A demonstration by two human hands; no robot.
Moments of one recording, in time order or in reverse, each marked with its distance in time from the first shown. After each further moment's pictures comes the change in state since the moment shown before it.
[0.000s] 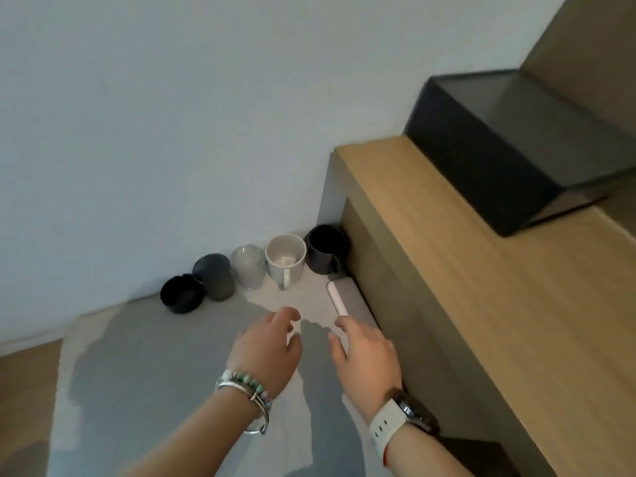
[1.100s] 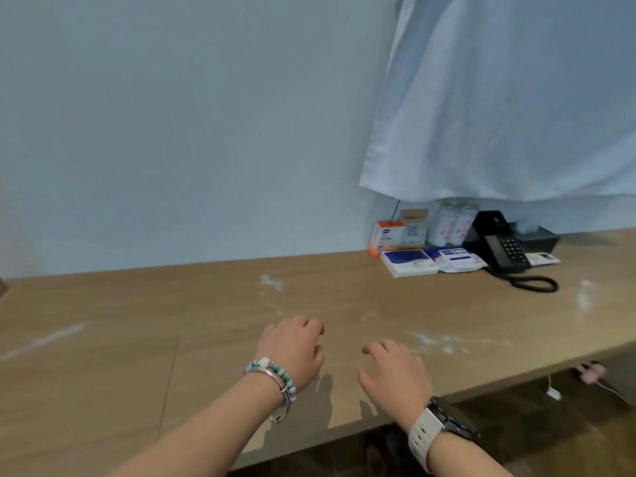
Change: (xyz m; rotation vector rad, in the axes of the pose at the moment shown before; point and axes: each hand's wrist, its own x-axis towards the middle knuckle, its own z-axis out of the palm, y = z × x) left_hand -0.654 0.526 0.224 0.298 -0.394 1.598; right_hand -0.851 0.240 -0.290 -0.134 0.455 1.290
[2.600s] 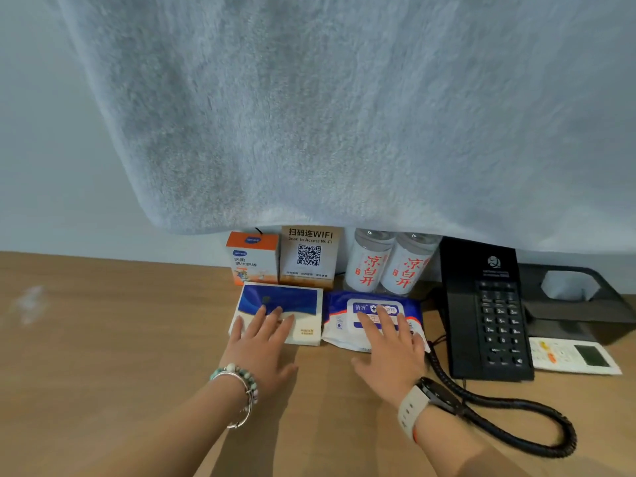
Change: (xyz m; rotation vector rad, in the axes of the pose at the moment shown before) left_hand 0.381 0.233 0.213 0.110 -0.386 -0.392; right_hand 0.358 0.444 -0.010 -0.067 -0.230 -0.130
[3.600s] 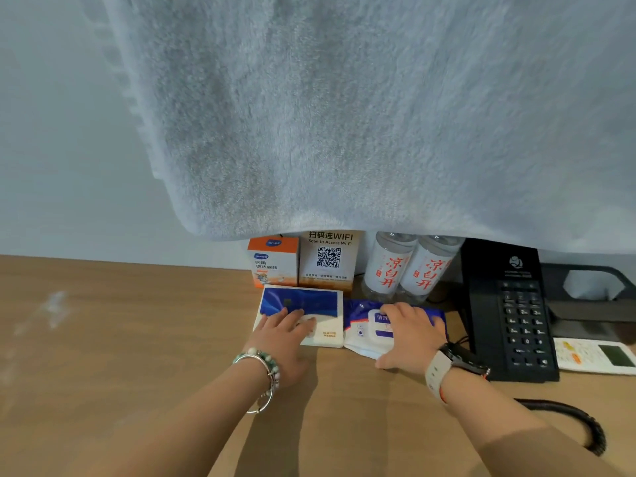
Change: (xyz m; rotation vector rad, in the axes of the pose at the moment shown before) left_hand 0.011 -0.015 -0.018 -0.014 -0.075 0.103; right_hand 0.031 0.000 -0.022 -0.071 -0.051 -0.065
